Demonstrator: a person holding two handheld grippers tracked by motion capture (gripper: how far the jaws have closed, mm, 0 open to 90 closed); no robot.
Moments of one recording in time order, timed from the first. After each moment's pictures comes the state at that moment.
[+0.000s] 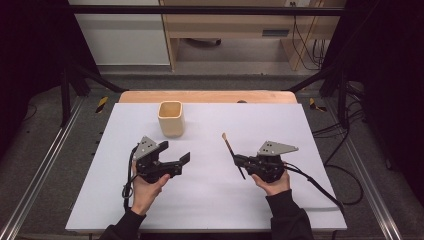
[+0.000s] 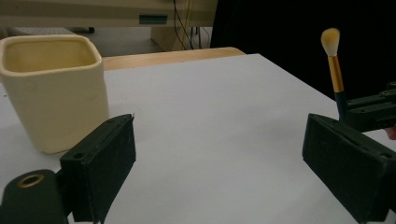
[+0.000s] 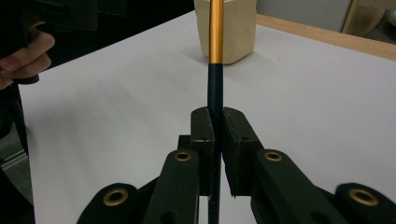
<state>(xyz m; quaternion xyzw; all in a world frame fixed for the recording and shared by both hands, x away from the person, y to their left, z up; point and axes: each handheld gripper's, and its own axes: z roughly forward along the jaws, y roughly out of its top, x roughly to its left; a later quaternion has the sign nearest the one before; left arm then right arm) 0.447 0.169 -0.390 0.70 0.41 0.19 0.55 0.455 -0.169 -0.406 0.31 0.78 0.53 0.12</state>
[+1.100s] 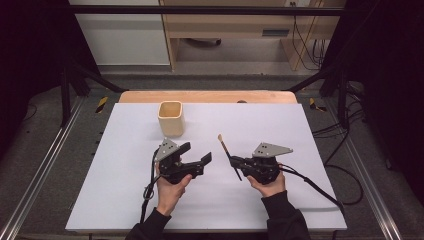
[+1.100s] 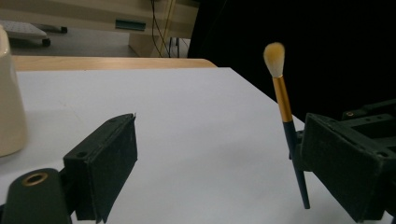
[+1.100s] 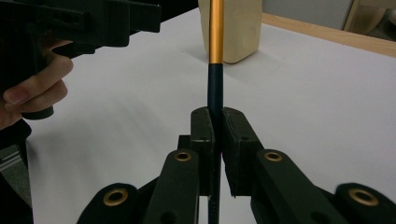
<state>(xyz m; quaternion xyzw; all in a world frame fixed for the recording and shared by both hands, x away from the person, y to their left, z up) 0.449 0.119 -0.403 0.68 0.41 0.15 0.59 0.453 -0.157 -0.411 0.31 0.78 0.52 0.12</state>
